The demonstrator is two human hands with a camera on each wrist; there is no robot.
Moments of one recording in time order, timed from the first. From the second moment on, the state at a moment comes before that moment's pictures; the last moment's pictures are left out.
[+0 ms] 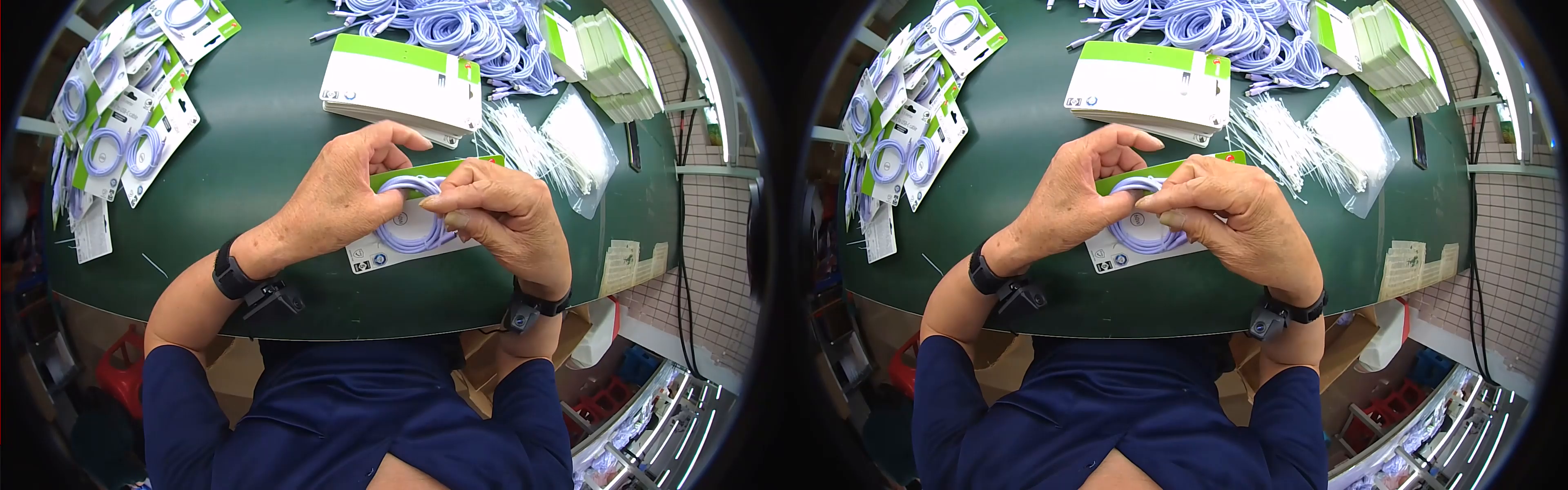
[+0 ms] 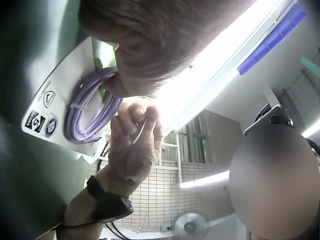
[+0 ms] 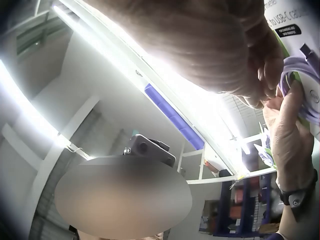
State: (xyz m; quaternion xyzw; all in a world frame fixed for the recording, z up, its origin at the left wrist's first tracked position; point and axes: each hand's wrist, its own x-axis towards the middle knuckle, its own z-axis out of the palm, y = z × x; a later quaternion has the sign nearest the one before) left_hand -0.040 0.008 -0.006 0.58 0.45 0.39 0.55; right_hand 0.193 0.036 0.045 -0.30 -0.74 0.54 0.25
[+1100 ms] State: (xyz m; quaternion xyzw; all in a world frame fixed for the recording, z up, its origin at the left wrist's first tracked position) left_hand -0.053 0.010 0.015 0.58 0.45 0.42 0.54; right_hand 0.172 0.033 0.019 -0.24 -0.85 0.20 0.43
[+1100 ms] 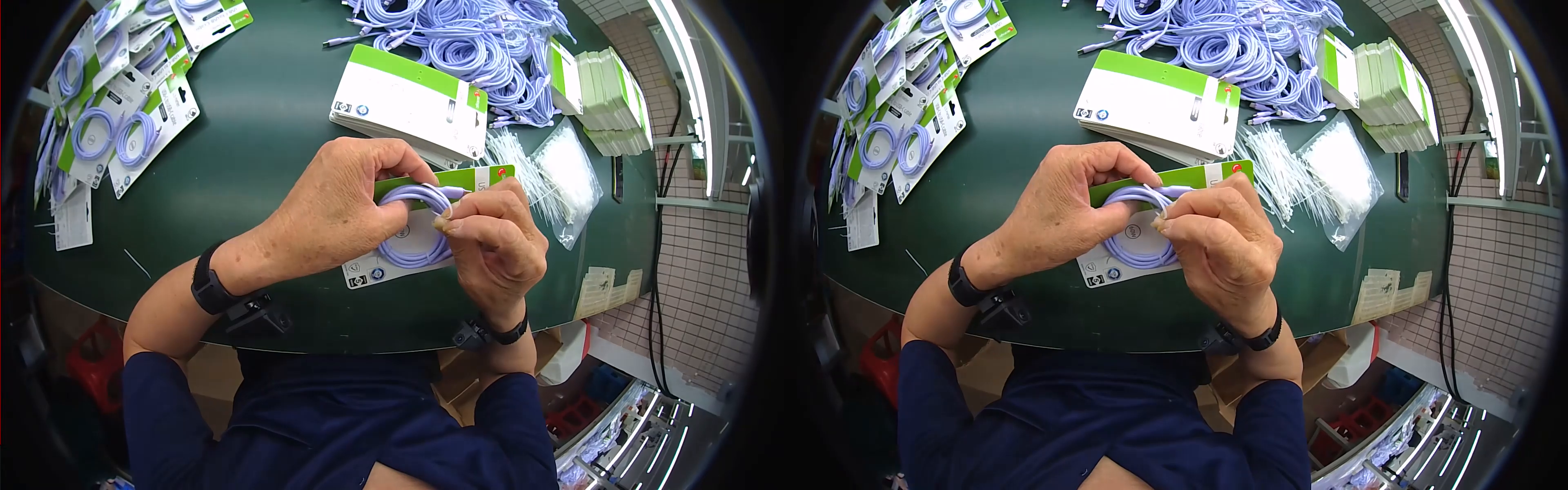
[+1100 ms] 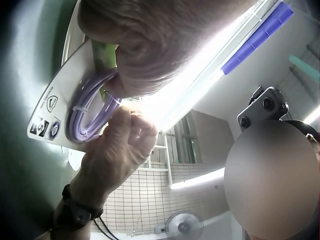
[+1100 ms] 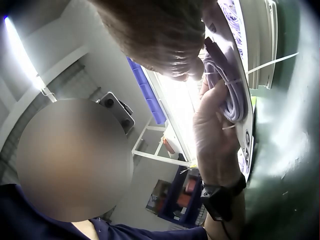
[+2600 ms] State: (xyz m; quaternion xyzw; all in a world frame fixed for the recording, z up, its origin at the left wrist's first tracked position) left_hand -0.053 0.010 0.012 0.62 0.49 0.37 0.49; right_hand 0.168 0.035 0.016 -0.25 -0.86 0.21 0.40
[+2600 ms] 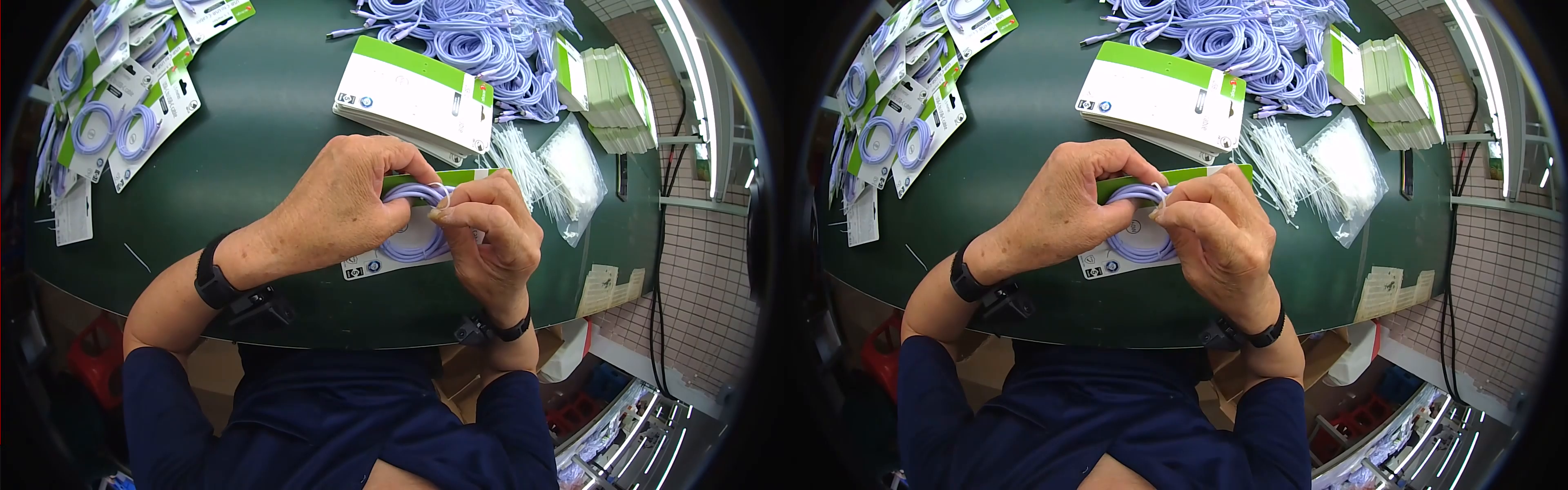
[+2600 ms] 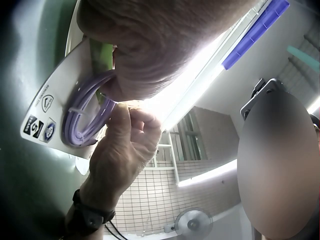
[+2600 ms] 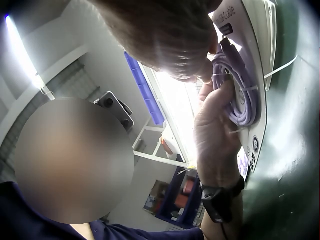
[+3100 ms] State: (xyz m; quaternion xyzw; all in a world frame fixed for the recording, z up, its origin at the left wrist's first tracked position) left_hand -0.052 0.010 0.004 0.61 0.46 0.40 0.51; right_hand 0.164 0.036 0.014 -0.20 -0.90 0.12 0.37
